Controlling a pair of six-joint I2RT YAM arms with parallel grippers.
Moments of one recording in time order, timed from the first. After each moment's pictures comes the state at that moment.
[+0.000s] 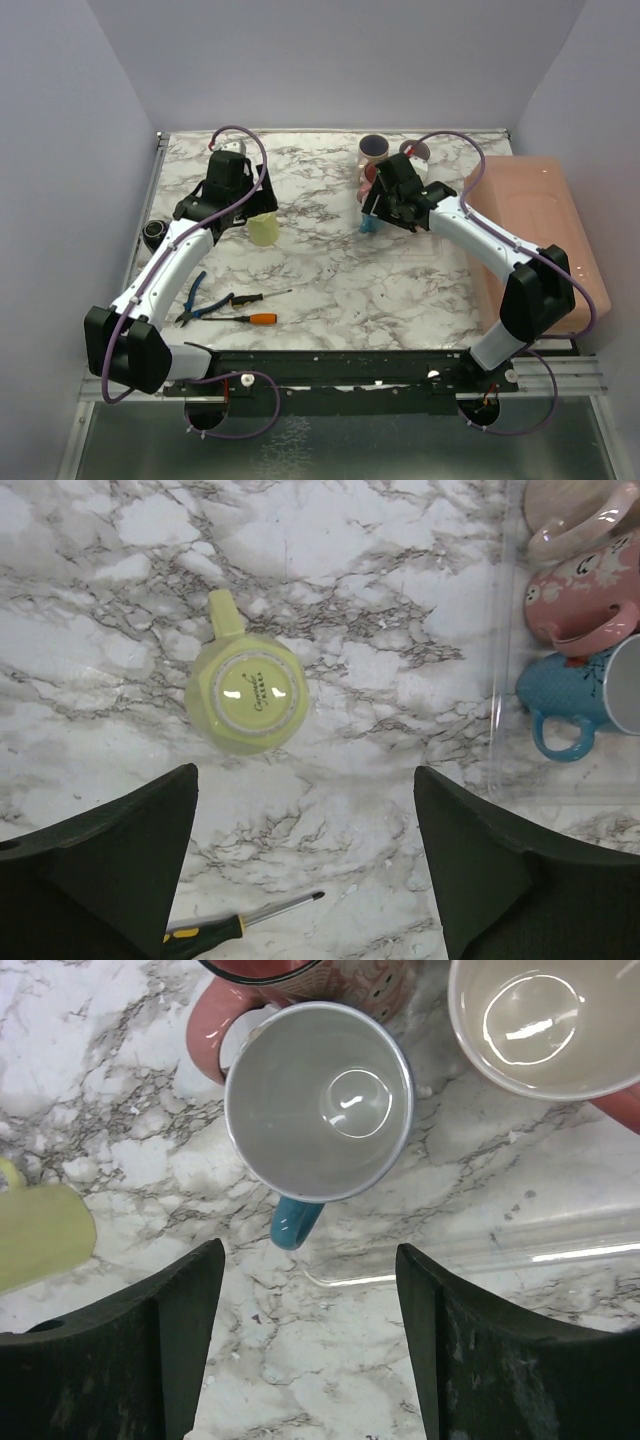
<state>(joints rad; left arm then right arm) -0.31 1.31 1.18 -0.53 -0.07 -0.45 0.56 1.62 1.32 -0.59 0.29 0.82</state>
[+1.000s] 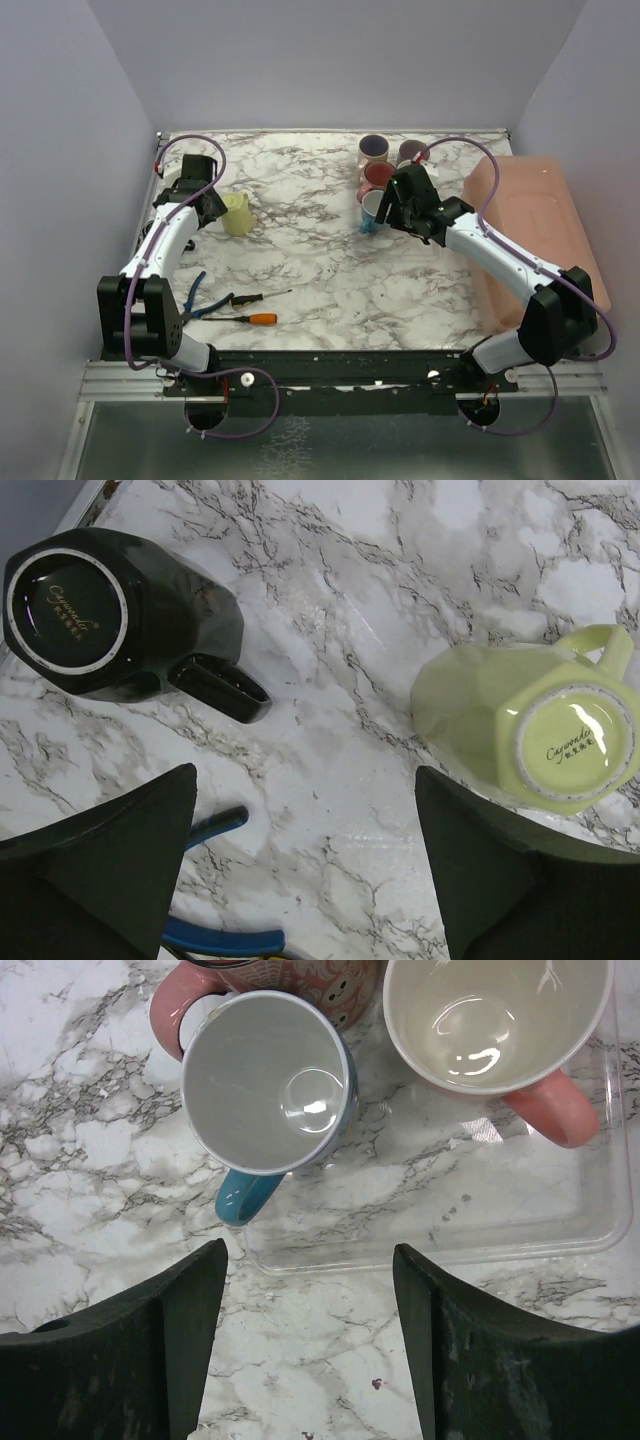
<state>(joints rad) -0.05 1.48 1.17 -0.68 -0.45 -0.58 0.54 1.46 1.17 -0.52 0.31 0.68</state>
